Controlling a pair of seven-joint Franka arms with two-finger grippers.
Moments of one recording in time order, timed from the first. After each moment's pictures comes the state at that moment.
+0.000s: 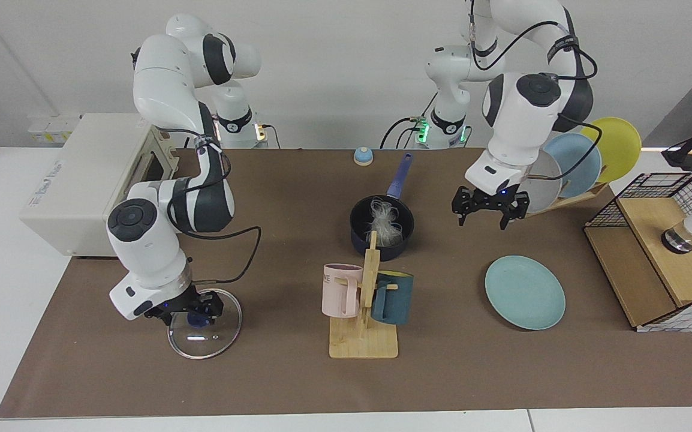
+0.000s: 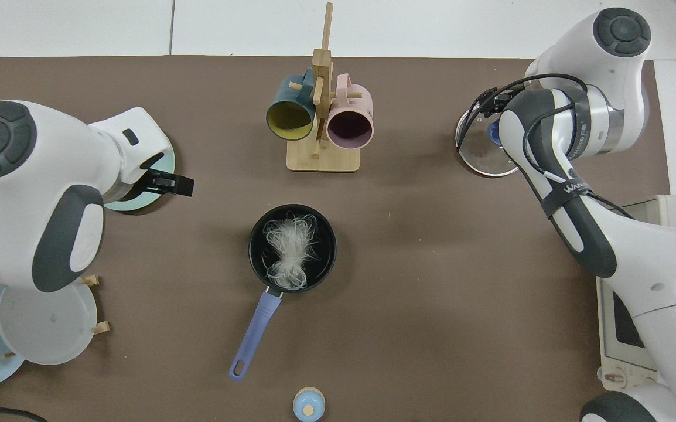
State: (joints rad) left arm -0.03 0.10 -0.18 -1.82 0.06 2.05 0.00; right arm -0.03 0.78 0.11 -1.10 -0.14 1.99 0.10
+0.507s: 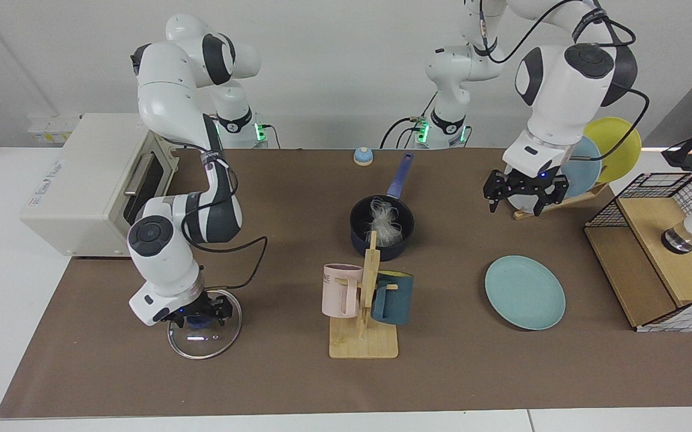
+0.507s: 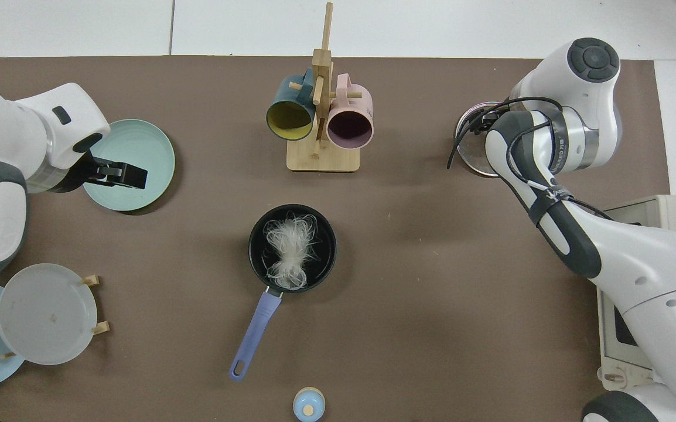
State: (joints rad) left arm 0.04 0.08 -0.17 -1.69 0.06 1.85 0.04; right arm -0.03 0.78 0.11 -1.23 -0.14 2.08 0.08
